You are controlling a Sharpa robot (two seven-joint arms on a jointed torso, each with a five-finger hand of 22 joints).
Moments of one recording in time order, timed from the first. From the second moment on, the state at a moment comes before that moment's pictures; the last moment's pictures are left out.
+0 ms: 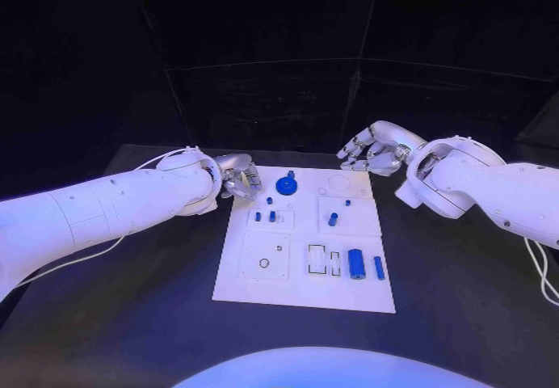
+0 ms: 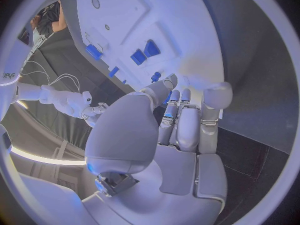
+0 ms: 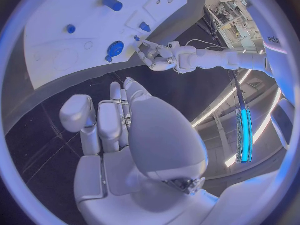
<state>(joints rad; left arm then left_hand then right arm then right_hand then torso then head) 1.22 -0.67 -0.10 1.18 -1.21 -0.10 -0.07 1.33 -0.10 0.48 -0.13 0.05 0.97 0.17 0.11 0.07 0.91 0.12 0.28 0.06 1.45 0.02 1.34 1.07 0.13 1.37 0.11 0.96 0.91 1.29 -0.78 -0.06 1.42 -1.08 -0.28 -0.01 1.56 -0.04 0.11 0.17 0.25 0.98 0.16 0.15 0.08 1.00 0.08 0.43 0.51 1.47 -0.01 1.20 1.09 0.09 1.33 0.09 1.26 0.98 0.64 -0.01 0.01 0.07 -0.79</state>
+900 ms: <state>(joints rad) 1.22 -0.84 -0.11 1.43 -0.01 -0.27 0.54 1.28 -0.06 0.43 -0.06 0.05 1.02 0.16 0.13 0.07 1.00 0.10 0.36 0.07 1.31 0.01 1.18 0.78 0.18 1.26 0.11 0.69 0.66 1.17 -0.77 -0.06 1.39 -1.62 -0.24 -0.13 1.52 -0.13 0.25 0.15 0.22 1.01 0.16 0.09 0.07 1.06 0.10 0.15 0.19 1.46 0.00 1.17 1.06 0.09 1.33 0.10 1.25 0.98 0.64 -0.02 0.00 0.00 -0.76</state>
